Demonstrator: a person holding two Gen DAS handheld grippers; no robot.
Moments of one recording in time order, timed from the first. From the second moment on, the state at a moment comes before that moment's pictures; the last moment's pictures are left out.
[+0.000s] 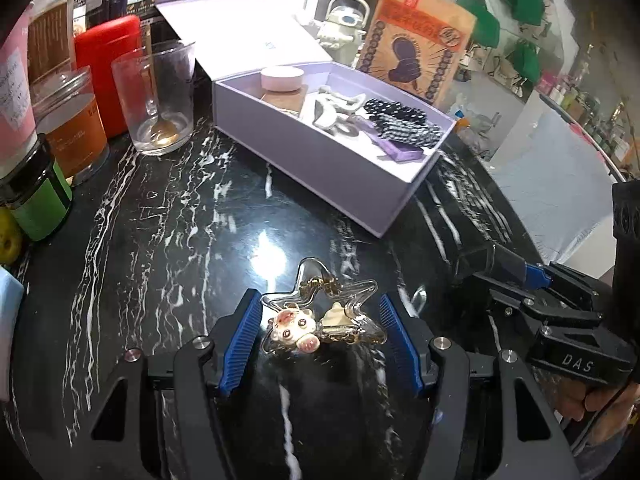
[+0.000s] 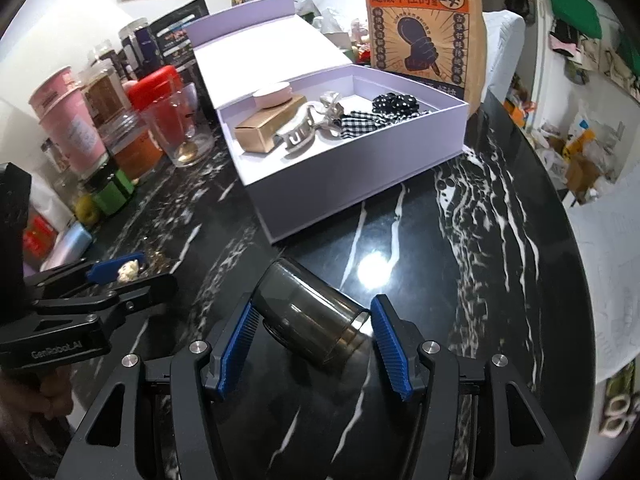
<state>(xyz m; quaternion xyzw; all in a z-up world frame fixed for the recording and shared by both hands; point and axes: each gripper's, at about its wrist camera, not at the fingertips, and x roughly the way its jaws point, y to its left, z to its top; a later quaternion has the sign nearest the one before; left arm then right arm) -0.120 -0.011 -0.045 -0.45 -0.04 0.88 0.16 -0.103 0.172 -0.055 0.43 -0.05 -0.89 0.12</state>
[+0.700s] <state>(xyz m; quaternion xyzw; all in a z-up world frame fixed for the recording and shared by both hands) -0.099 -0.005 -0.013 -0.41 -0.04 0.90 0.17 -0.069 0.156 -0.028 0.40 -0.03 -0.90 0.16</state>
